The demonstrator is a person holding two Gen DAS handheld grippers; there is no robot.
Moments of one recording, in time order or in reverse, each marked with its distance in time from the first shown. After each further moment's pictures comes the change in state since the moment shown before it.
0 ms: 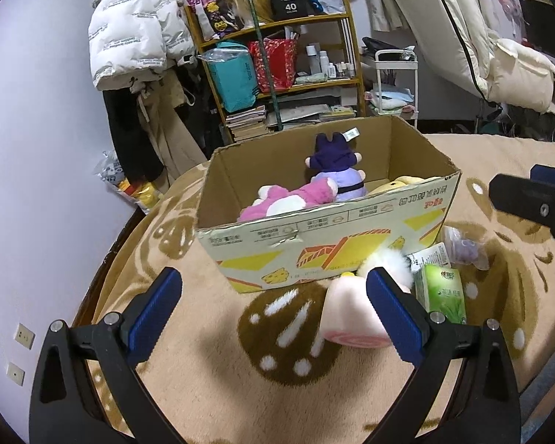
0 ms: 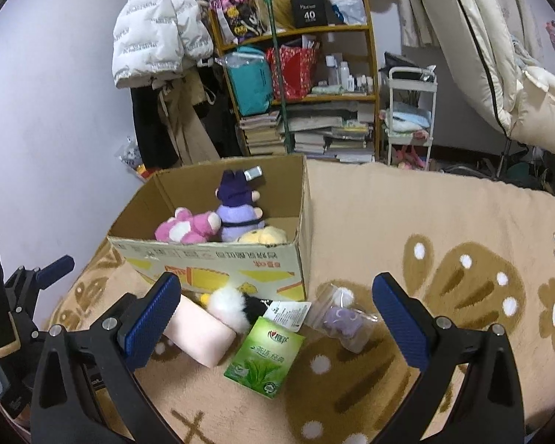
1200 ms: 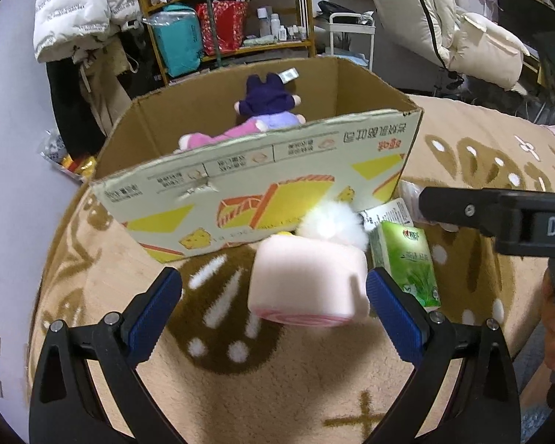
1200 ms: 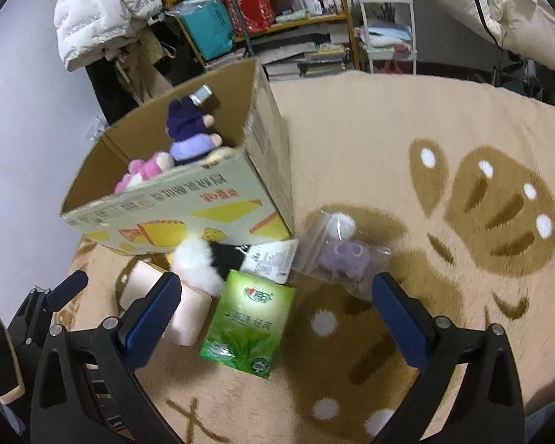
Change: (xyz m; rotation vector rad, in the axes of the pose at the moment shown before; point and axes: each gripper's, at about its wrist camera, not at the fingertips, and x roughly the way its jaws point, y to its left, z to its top) left arm 0.041 -0.031 -0.023 0.026 0.144 -0.213; right arm 0.065 -0.025 -0.032 0.193 0.252 -0.018
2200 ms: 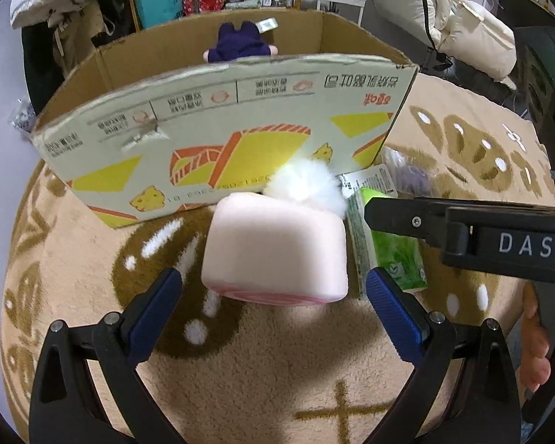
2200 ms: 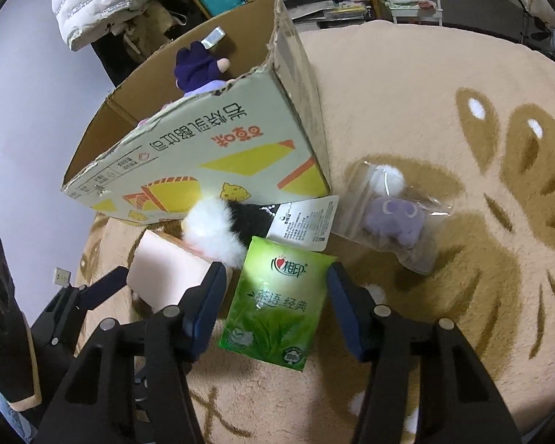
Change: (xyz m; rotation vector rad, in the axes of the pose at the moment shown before) left arm 0.029 -0.007 -0.007 -0.043 0.139 -0.121; right arm 0.035 0.008 -0.010 0.022 0.145 0.119
